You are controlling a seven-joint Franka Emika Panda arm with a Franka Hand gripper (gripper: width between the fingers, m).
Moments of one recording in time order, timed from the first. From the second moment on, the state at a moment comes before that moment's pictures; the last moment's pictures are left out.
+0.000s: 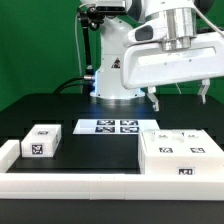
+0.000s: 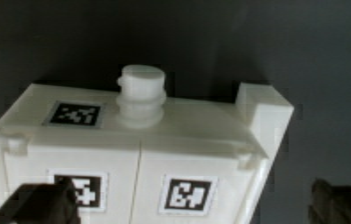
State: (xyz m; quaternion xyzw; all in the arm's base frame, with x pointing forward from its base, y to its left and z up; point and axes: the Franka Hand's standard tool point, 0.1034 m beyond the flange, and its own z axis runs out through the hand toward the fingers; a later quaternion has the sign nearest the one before) arm 0.509 0.114 0.094 -0.99 -0.10 -0.09 0.06
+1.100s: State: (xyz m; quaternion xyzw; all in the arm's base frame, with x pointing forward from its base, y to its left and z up) arm 0.484 0.111 0.064 -0.97 -0.01 -0.22 0.08
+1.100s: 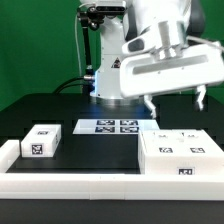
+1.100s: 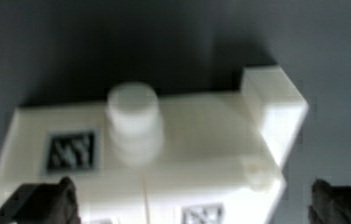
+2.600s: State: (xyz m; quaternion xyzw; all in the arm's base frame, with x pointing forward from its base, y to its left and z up) arm 0.510 0.088 0.034 -0.98 -0.01 -0.19 0.04
